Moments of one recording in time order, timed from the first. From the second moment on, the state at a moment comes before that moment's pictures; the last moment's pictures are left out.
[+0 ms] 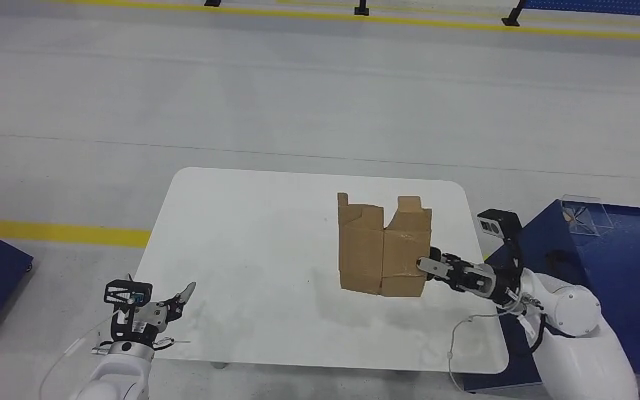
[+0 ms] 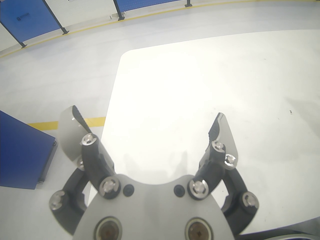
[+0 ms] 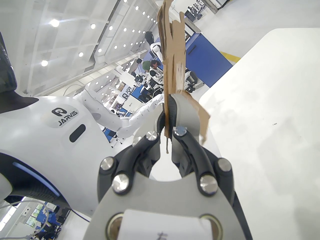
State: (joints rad) left arm 1.73 -1.15 -1.60 -1.80 1.33 0.00 0.00; right arm -1.32 -0.98 1.60 -1.66 0.54 -0.59 1.23
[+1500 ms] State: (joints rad) left arm 1.73 -1.15 -1.60 -1.80 1.33 0.00 0.00; right arm -1.30 -1.00 1.43 -1.62 1.55 0.14 1.54
